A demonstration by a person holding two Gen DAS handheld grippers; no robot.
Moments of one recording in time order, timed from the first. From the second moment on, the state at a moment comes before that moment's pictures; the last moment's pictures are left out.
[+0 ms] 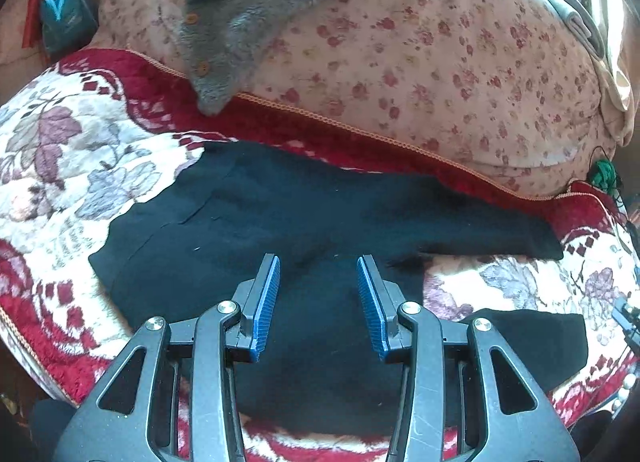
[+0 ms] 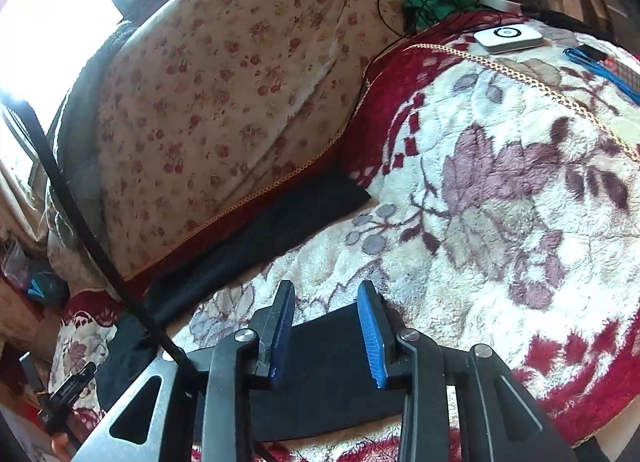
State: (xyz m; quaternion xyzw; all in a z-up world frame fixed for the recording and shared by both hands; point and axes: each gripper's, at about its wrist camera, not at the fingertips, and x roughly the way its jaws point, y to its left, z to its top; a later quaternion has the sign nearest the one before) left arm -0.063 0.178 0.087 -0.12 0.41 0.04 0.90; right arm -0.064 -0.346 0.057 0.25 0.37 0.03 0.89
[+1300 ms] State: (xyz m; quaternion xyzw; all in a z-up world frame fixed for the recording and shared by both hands) left arm 0.174 0.109 0.032 0.07 0.54 -0.35 0.77; right arm 0.235 -0.171 -0.005 -0.19 0.49 0.42 0.74
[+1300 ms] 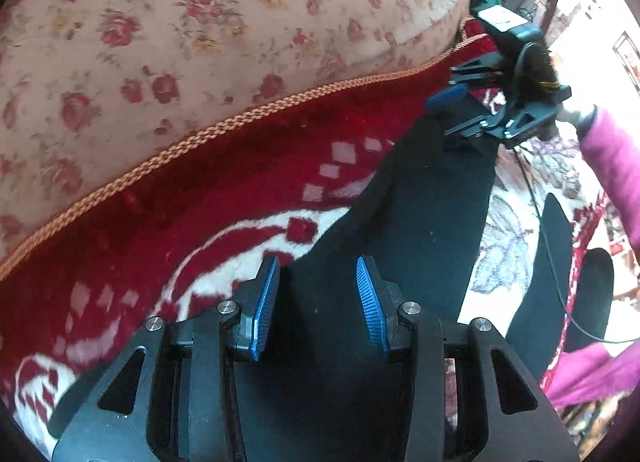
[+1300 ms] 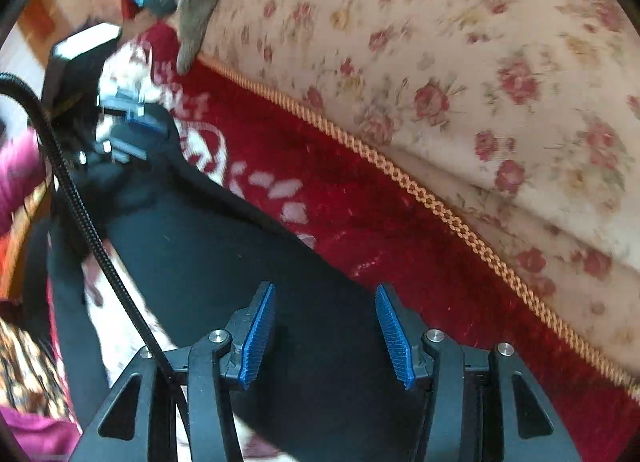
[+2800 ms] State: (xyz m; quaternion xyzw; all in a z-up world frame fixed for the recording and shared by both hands) left arm 0.093 0.080 0.076 0.14 0.46 -0.32 0.82; right arm 0.156 -0.180 0.050 -0.29 0.45 0.37 0.75
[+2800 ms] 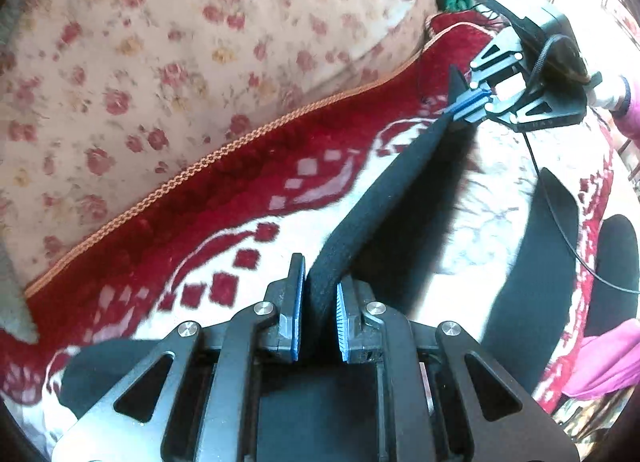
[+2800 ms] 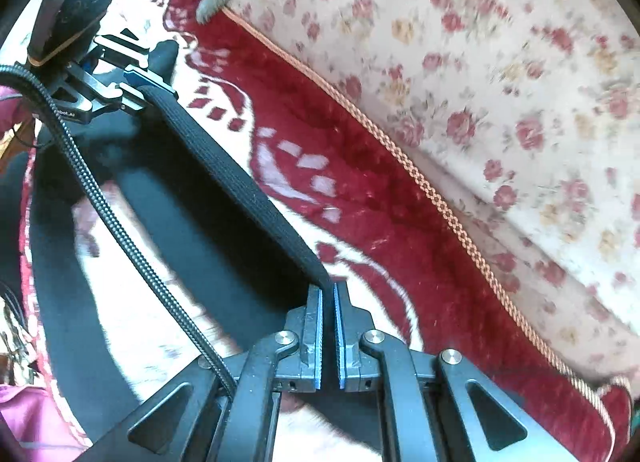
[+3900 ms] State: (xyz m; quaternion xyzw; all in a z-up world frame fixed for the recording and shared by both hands) left arm -0.137 0.124 0.035 -0.03 0.44 -0.23 0.87; right arm -0.078 -0.183 -0.009 -0.10 0.43 0.38 0.81
